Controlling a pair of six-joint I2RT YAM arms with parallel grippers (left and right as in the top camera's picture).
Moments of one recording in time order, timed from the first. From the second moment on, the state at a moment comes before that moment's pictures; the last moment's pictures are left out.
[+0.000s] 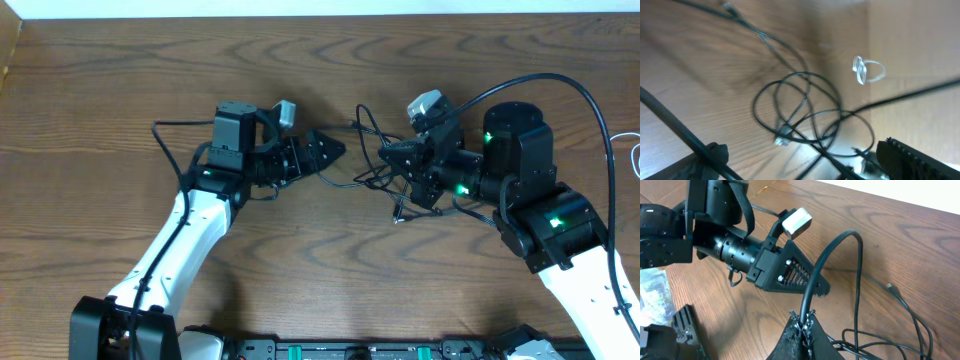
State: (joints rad) left arm -0.24 1.45 0.89 -0.21 0.78 -0.67; right arm 0.40 1.13 1.12 -0.52 -0.57 0.04
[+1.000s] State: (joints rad) left arm -0.18 1.38 0.90 -0.66 0.48 -0.66; right arm 0.40 1.13 1.11 -0.61 -0.52 0.04
